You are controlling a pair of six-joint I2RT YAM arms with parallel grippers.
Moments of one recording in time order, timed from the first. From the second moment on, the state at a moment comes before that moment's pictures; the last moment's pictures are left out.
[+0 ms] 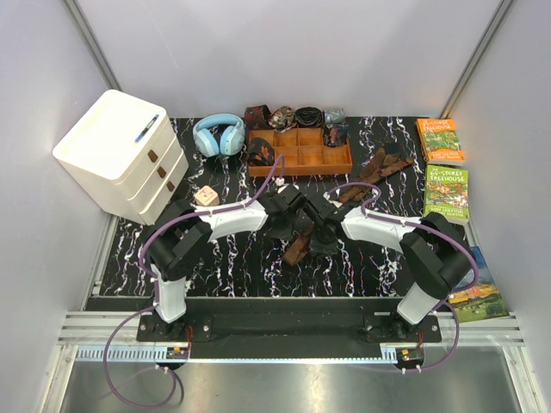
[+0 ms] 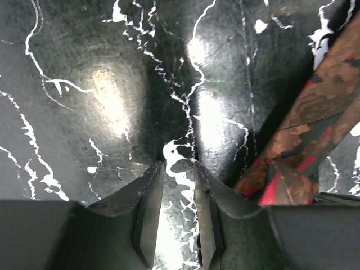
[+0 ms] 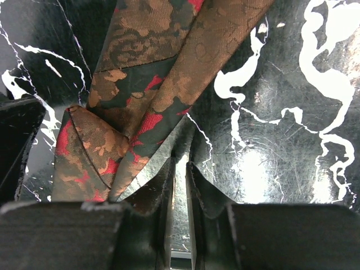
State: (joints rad) left arm -0.85 1.90 1.24 -0.51 -0.17 -0.60; right arm 0.73 1.66 0.94 -0.55 0.07 0.93
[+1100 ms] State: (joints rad) left arm -0.88 1.87 1.17 -0.36 0.01 -0.57; right arm 0.73 1.61 0.80 -0.25 -0.05 1.05
